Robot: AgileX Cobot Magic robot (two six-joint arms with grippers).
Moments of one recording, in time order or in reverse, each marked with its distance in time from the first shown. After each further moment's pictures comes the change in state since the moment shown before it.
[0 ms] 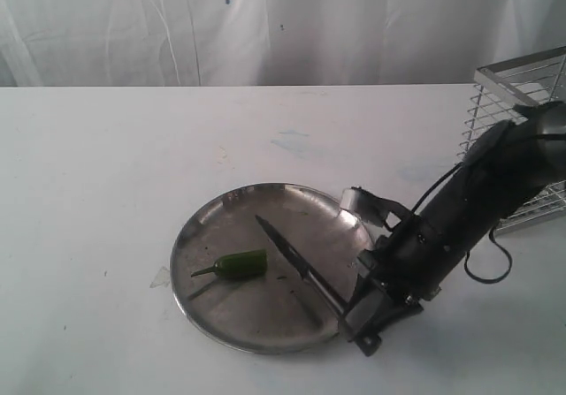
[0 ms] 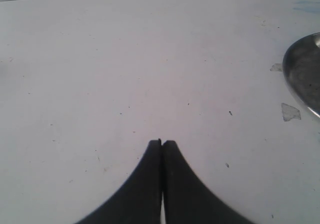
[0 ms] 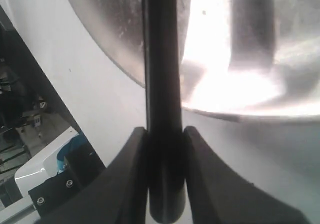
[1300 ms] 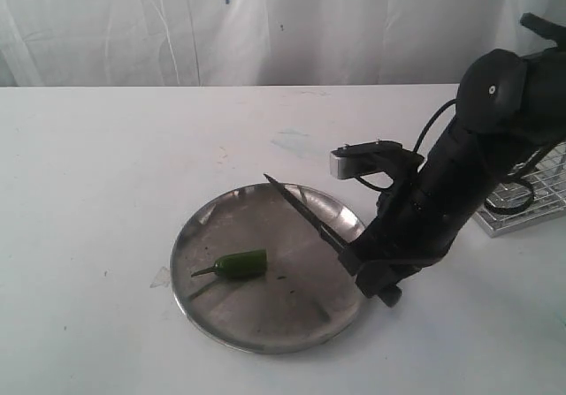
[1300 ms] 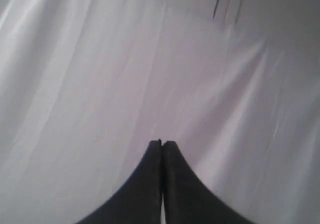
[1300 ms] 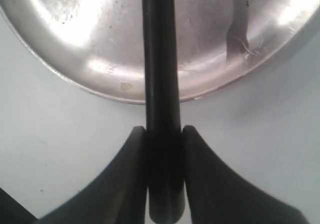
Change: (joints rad) left arm 0.000 -0.005 -0.026 -0.180 -1.001 -0.307; right arm 0.182 -0.336 0.002 -0.424 -0.279 0.433
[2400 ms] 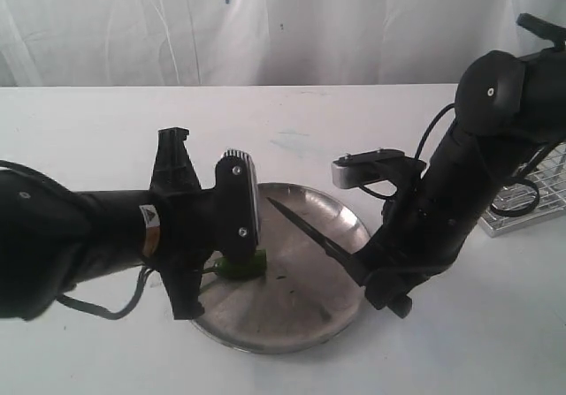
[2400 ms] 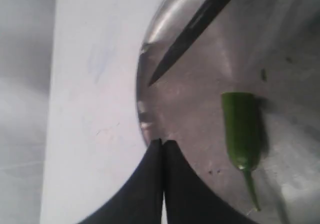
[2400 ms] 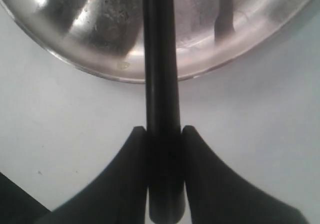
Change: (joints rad) left arm -0.801 1.463 -0.722 1.825 0.908 -0.495; right arm 0.004 0.000 0.000 -0.036 0.050 0.019
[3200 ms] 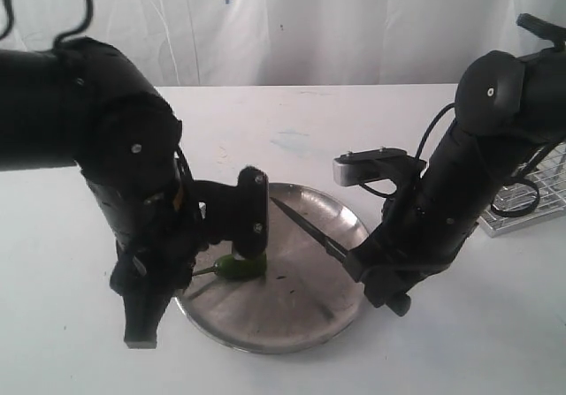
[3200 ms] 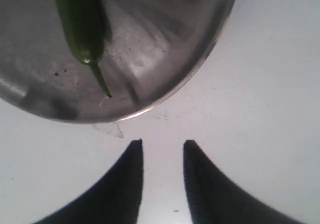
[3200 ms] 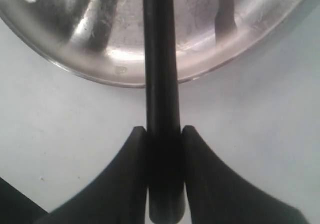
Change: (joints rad) left arm 0.028 0.142 -0.396 -1.447 0.707 1.422; right arm 0.000 0.000 0.000 0.000 -0.011 0.033
